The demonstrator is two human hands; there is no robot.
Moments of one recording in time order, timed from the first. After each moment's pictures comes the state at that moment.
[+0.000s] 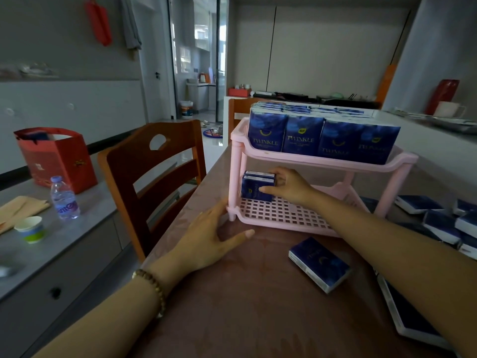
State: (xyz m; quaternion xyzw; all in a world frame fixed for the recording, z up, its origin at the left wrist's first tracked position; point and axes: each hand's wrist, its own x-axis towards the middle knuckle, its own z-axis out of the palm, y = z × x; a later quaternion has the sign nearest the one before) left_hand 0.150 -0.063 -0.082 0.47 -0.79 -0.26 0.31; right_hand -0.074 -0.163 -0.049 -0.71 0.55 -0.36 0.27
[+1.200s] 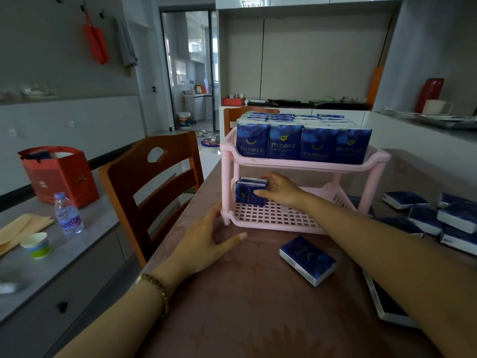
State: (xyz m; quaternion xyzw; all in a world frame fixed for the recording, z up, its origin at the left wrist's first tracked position) left_hand 0.145 -0.051 -0.072 0.49 -0.78 -0.24 0.31; right_hand -0.076 -0.161 -0.051 -0.67 0.56 -0.37 0.32
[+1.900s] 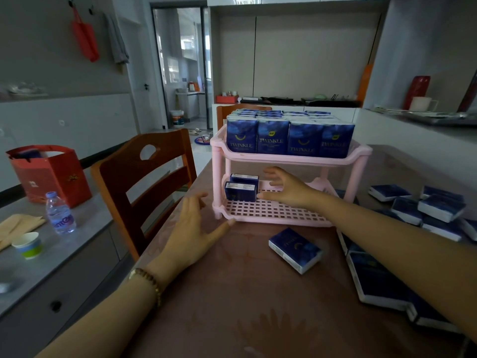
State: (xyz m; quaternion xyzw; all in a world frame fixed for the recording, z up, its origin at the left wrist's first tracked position) left_hand 0.144 -0.046 -0.074 0.51 -0.75 -0.16 0.39; right_hand -0.099 -0.109 -0.032 -0.72 0.56 -0.31 0.26
